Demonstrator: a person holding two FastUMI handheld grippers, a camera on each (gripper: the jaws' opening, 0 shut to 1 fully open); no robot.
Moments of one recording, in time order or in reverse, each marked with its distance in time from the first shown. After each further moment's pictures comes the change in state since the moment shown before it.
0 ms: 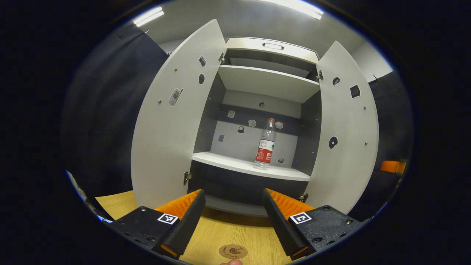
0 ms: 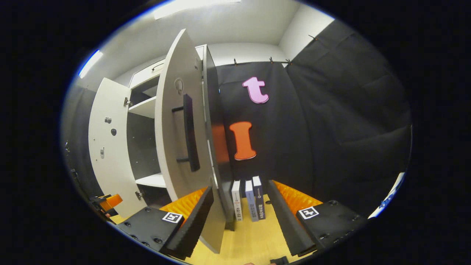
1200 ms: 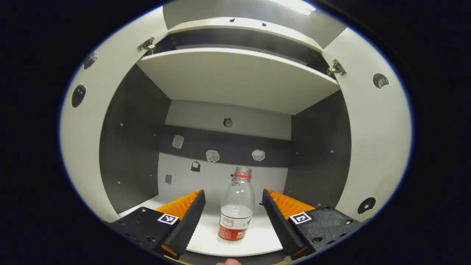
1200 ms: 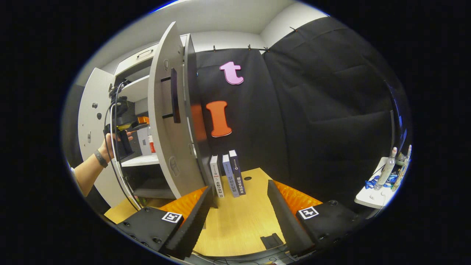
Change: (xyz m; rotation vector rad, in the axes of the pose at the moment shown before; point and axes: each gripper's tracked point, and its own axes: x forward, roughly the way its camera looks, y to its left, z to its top) left arm 0.264 -0.113 0.137 0.063 -0.112 -0.209; right arm -0.076 -0.011 -0.110 0.066 0.156 -0.133
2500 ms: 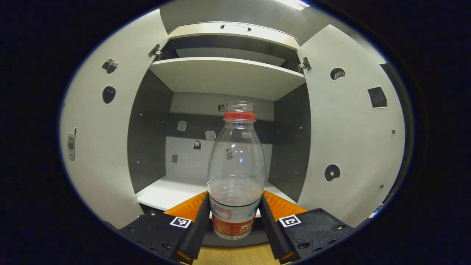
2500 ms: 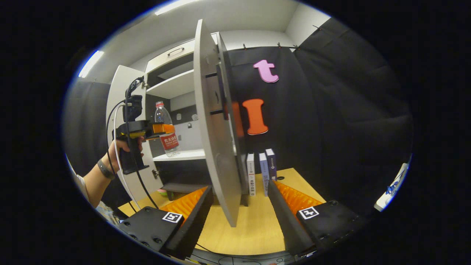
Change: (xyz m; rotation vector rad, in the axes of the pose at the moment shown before) left arm -0.064 -0.020 -0.045 0.012 0.174 -0.064; right arm -0.015 0.042 -0.008 -0.045 0.022 0.174
